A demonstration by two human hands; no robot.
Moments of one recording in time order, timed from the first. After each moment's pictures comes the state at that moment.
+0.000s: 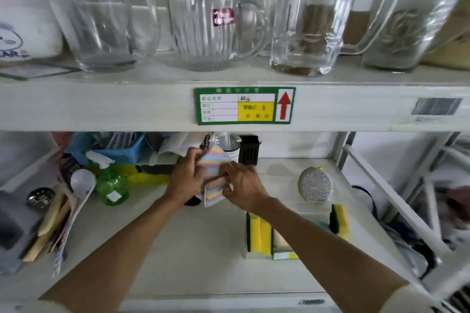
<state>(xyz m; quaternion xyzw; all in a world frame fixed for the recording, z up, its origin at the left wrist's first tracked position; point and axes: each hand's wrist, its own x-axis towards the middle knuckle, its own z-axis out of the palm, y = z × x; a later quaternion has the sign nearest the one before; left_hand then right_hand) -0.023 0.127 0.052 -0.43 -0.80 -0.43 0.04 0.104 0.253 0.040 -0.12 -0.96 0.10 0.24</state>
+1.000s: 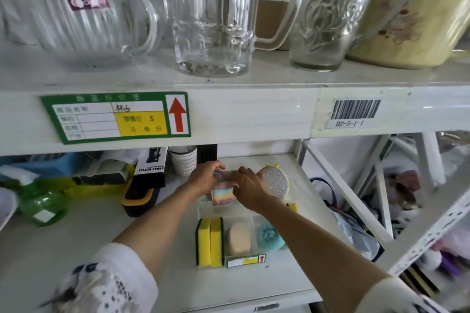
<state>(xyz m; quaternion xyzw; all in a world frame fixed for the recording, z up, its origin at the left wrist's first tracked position) 0.028 0.291 0.016 -0.50 -0.80 -0.29 -0.12 0.177 0.361 0.015 -0.27 -0.95 0.07 0.11</state>
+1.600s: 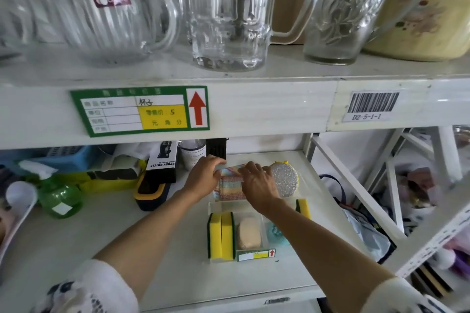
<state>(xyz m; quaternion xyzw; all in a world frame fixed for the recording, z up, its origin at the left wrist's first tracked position) 0.024 0.258 0.015 -0.53 -0.79 -0.30 0.00 0.175 0.351 0.004 -0.27 -0.95 -0.02 0.17</state>
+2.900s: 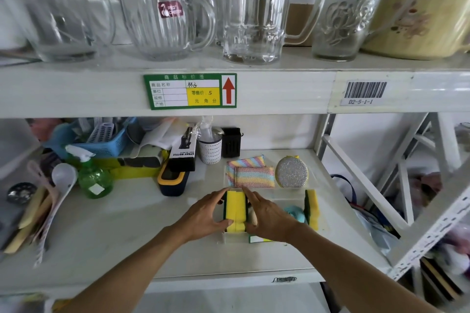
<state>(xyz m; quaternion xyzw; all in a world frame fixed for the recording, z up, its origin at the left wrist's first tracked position) 0.074 0.134 -0.024 -0.56 -0.77 -0.25 -0.14 0.240 0.282 -0.012 -0.14 -0.98 0.16 0.07</state>
